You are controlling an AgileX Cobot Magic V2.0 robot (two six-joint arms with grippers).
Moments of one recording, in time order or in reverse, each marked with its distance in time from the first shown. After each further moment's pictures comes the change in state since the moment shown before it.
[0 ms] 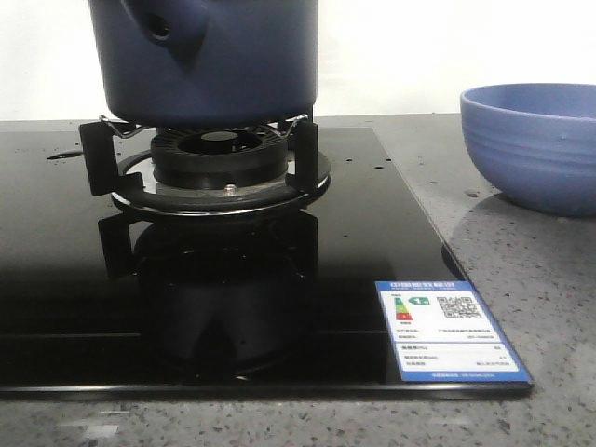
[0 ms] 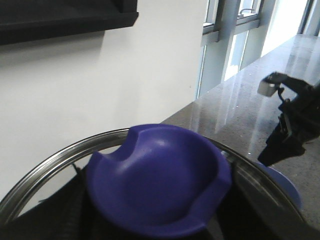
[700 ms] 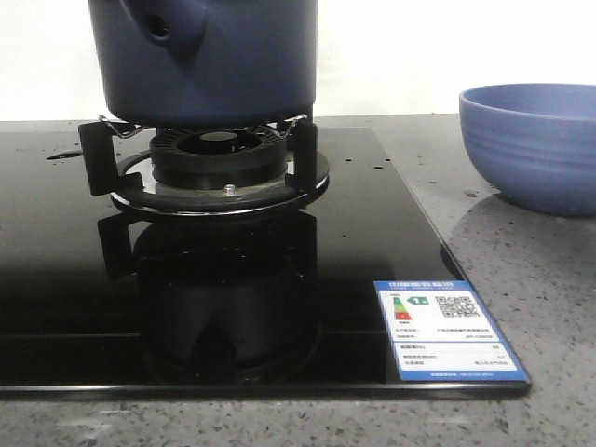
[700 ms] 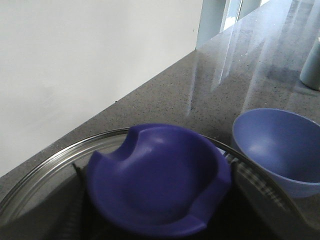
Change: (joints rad) left arm -0.072 0.220 0.000 0.005 -0.065 0.140; right arm 0.000 -0.335 -0.048 0.000 0.075 -0.015
